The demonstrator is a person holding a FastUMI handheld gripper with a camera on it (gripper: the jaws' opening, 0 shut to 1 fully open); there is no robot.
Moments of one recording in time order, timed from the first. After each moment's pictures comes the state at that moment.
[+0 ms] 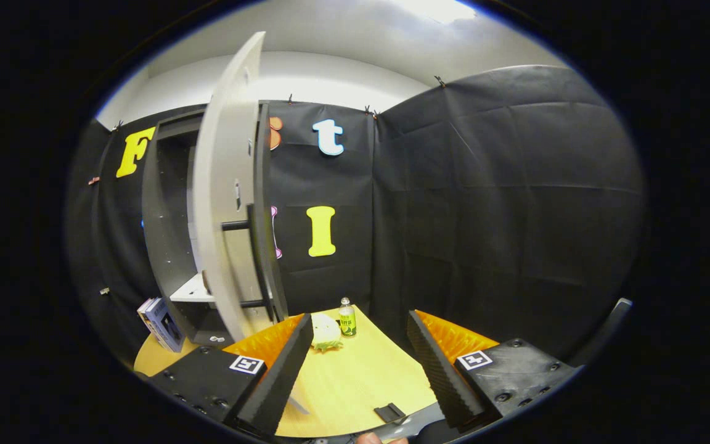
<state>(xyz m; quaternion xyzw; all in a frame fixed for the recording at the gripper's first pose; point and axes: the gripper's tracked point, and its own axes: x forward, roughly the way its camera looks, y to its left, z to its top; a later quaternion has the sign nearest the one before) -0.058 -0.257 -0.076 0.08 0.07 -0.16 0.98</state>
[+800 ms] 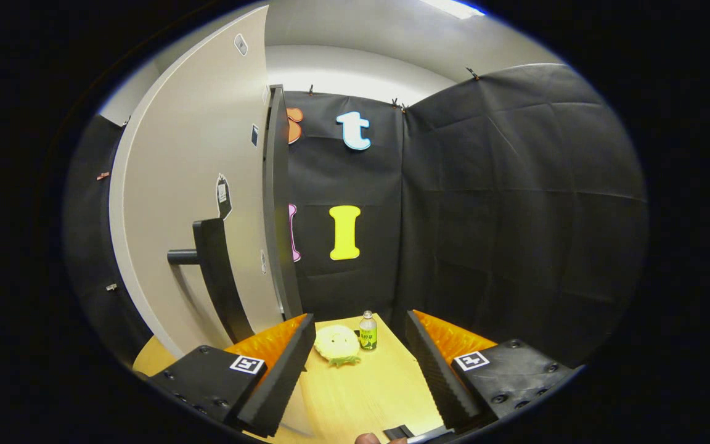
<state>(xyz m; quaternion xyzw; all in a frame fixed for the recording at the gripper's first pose) 0.027 -0.239 -0.067 0.06 0.08 -0.10 0.99</state>
